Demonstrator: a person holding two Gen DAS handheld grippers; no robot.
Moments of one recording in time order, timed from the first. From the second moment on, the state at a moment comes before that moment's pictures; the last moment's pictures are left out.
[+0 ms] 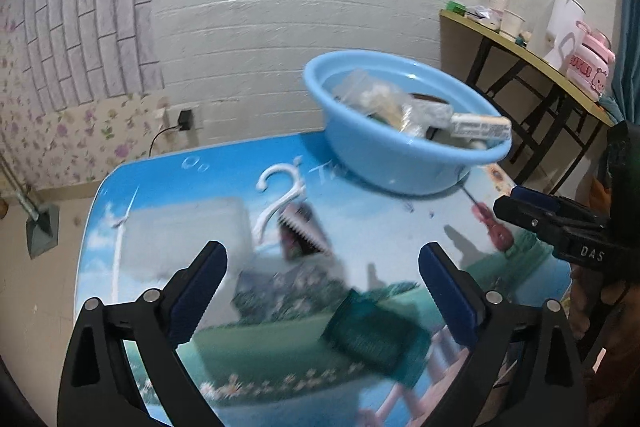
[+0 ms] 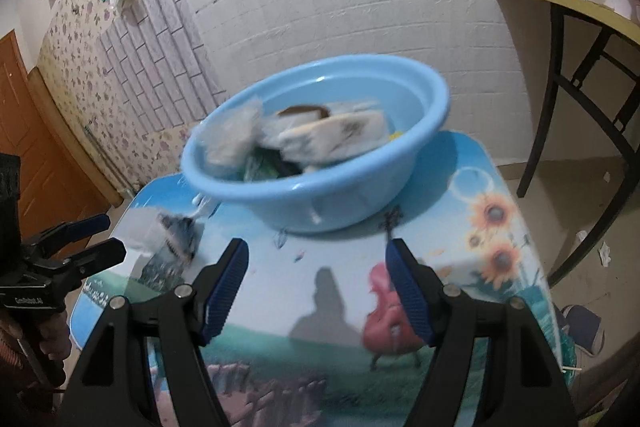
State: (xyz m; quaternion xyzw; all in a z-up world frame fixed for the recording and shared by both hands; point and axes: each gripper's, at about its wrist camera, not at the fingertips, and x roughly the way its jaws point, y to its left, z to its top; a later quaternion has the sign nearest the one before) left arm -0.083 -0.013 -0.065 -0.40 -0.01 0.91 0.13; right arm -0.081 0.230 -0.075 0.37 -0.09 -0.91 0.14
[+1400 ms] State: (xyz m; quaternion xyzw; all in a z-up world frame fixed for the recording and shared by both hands) left arm -0.055 -0.057 -0.104 -0.43 -0.03 0.89 0.10; right arm -0.046 0.106 -0.119 0.42 0.09 -0.87 0.23
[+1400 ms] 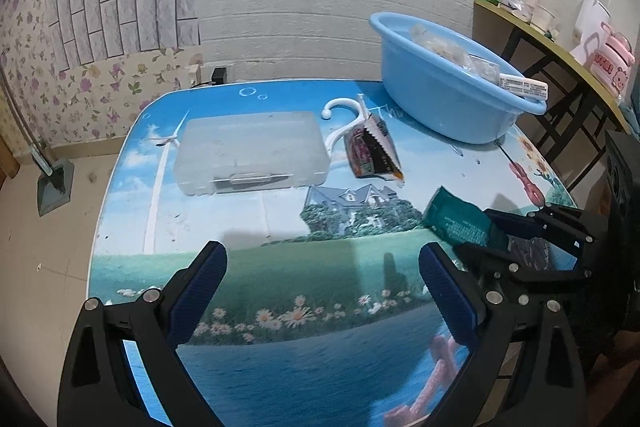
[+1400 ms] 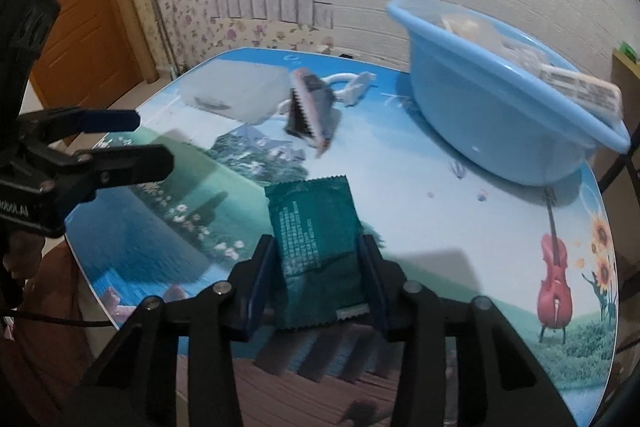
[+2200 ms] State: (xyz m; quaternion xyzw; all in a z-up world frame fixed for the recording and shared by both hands) left arm -0.137 0.019 -0.120 -0.42 0.04 0.90 0.14; right arm -0.061 0.208 -0.118 0.42 0.00 -0.90 0.12
